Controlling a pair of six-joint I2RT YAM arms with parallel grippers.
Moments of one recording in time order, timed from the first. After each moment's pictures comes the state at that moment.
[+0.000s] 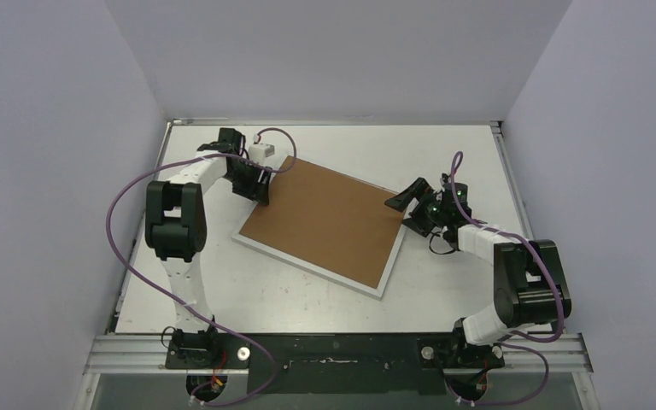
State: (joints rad) left arm -0.11 2.08 1.57 -0.72 0.39 0.28; right arm 0.09 1.51 0.64 0.23 -0.43 0.86
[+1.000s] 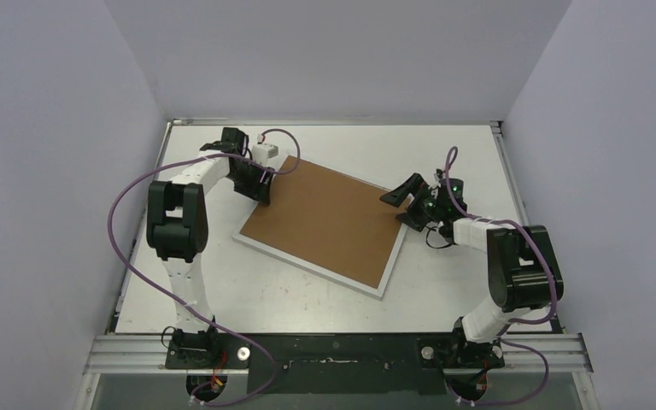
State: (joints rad) left arm -0.13 2.08 1.57 -0.72 0.37 0.32; right arm 0.10 1.62 0.68 0.31 -0.49 0.88
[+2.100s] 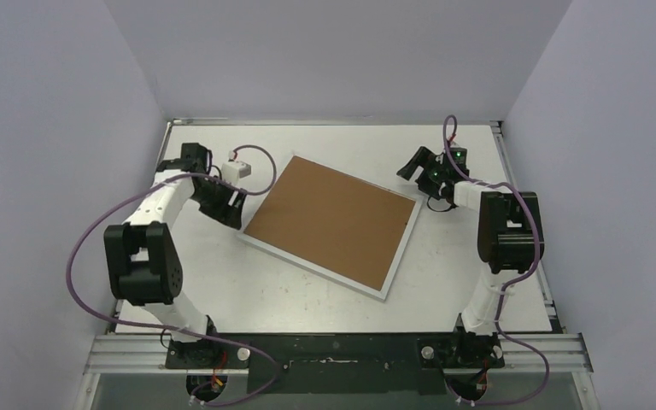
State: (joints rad) left arm 0.03 1.73 1.35 -0.94 0.40 0.51; right arm 0.02 1.93 1.12 0.12 -0.29 0.57
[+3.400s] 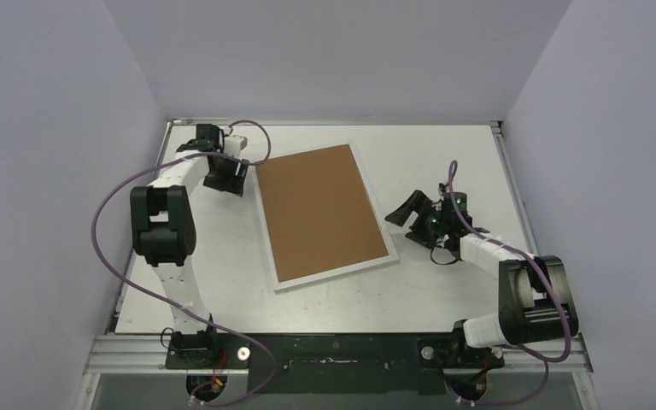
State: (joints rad) left arm -0.03 2.02 1.54 -0.62 0.10 0.26; right arm 0.15 1.40 0.54 0.11 -0.39 0.77
